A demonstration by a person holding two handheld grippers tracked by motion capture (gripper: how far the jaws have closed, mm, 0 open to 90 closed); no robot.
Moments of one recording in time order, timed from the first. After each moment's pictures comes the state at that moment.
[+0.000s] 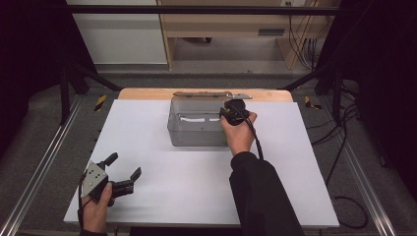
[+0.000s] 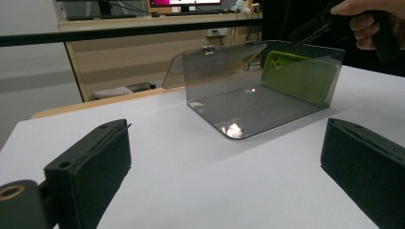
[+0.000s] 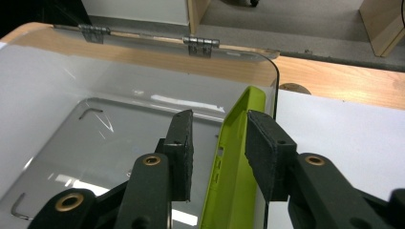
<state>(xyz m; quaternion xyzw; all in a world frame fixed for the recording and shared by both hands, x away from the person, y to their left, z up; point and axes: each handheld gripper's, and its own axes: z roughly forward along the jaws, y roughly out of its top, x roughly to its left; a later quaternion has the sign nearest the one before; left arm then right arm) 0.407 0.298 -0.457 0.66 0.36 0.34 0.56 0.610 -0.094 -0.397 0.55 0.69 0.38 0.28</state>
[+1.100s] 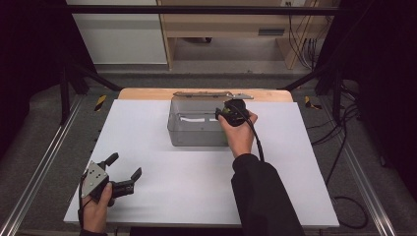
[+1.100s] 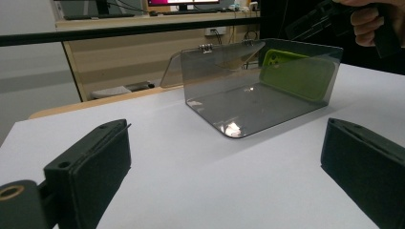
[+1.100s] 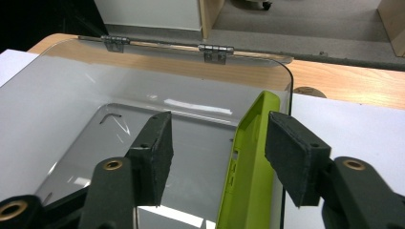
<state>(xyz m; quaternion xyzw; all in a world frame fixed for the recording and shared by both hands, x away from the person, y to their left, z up) 0.407 0.297 -0.457 0.67 0.36 0.34 0.56 0.606 -0.093 -0.394 0.54 0.69 0.41 0.26</state>
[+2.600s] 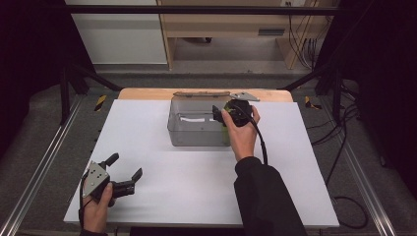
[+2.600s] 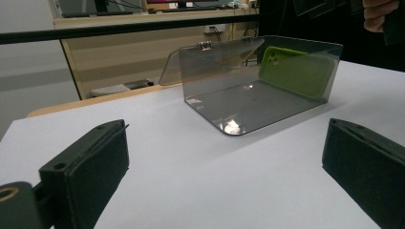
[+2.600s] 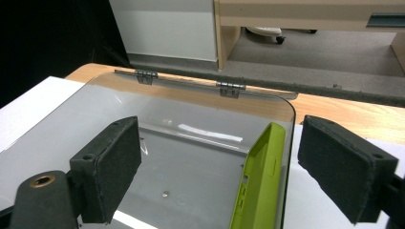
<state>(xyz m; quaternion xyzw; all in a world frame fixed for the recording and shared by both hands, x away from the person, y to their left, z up) 0.408 0.295 -0.458 0.67 0.36 0.34 0.55 0.592 -0.101 -0.380 0.50 0.67 0.47 0.27</state>
